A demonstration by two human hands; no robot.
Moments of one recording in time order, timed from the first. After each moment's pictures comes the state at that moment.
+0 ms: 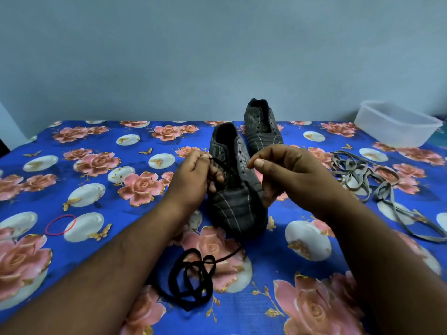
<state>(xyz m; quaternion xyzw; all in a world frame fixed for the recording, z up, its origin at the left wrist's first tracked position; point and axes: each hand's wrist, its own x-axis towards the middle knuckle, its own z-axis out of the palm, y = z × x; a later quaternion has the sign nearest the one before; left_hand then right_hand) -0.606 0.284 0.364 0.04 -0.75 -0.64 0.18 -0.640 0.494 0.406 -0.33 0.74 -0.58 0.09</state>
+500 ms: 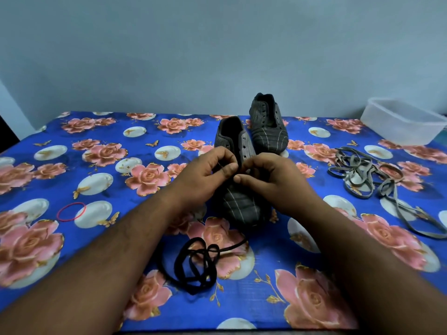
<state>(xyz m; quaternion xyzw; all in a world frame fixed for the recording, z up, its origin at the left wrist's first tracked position) -0.601 0.269 0.363 -0.14 -0.85 -0.48 0.13 -0.651 0.468 0.369 -0.38 0.83 -0.41 -0.10</state>
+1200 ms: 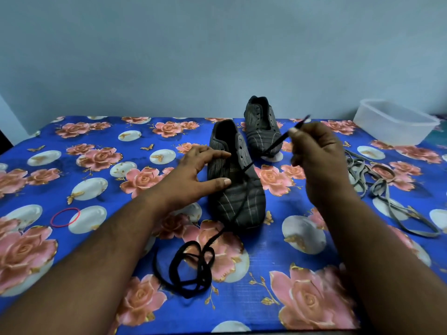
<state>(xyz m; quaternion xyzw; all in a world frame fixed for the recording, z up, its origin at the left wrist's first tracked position) -0.602 0.246 0.363 -0.10 -0.91 -0.40 0.09 -0.665 0.502 0.400 -0.17 0.65 -0.73 -0.13</state>
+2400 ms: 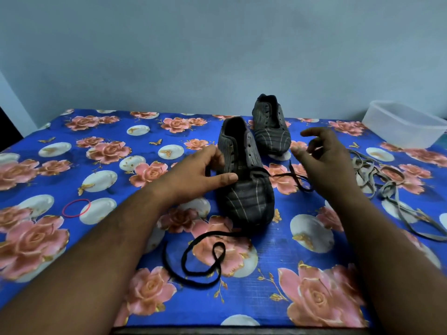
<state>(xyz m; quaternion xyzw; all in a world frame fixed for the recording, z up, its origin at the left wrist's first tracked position) -0.596 0.244 0.372 -0.08 -0.91 -0.40 0.07 -0.690 0.520 0.373 -0.19 0.84 -0.46 -0.21</state>
